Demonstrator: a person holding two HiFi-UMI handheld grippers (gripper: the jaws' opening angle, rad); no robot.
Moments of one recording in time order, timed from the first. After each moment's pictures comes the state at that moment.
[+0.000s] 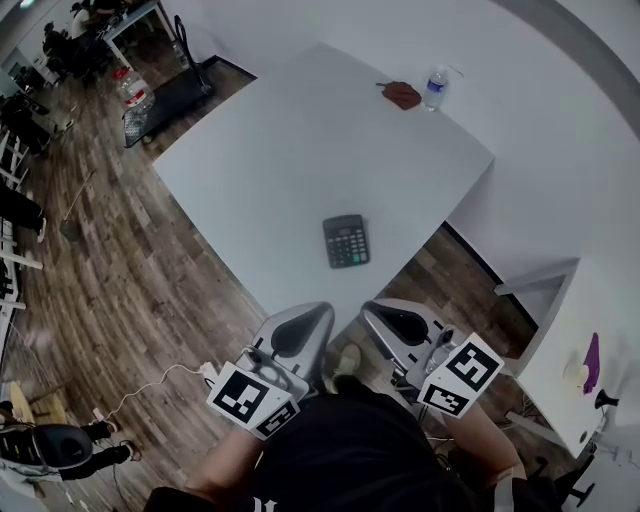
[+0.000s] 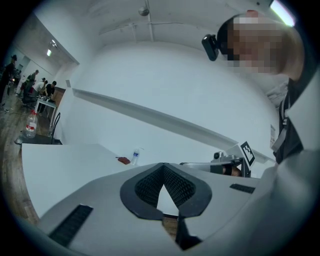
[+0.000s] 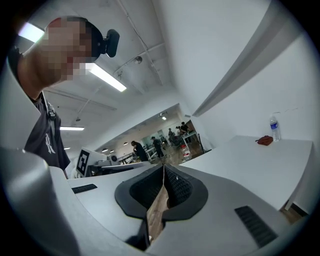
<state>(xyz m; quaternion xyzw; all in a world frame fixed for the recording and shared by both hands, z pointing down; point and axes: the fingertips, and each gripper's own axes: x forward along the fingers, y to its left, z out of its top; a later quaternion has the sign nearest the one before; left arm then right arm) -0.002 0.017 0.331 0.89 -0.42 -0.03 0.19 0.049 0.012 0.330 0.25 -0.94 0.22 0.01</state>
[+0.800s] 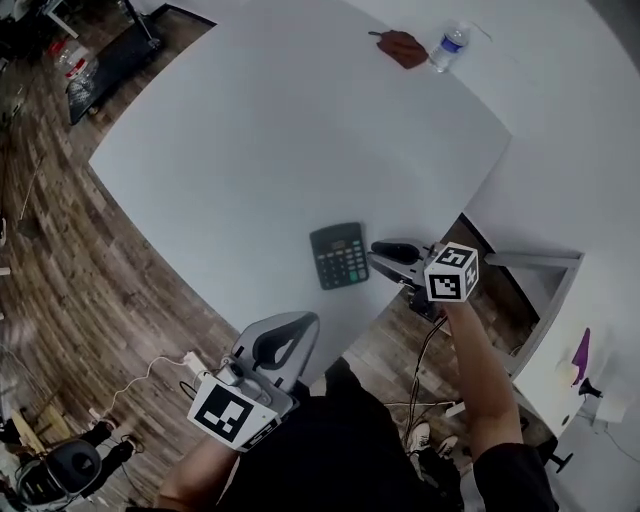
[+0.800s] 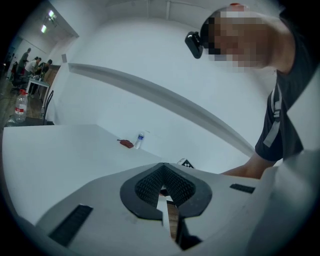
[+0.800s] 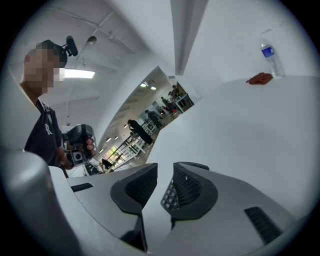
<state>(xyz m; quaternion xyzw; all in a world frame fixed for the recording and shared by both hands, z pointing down) -0.026 -0.101 0.429 0.89 -0.36 0.03 0.26 0.087 -0.184 0.607 0.17 -0.89 0.39 0.16</state>
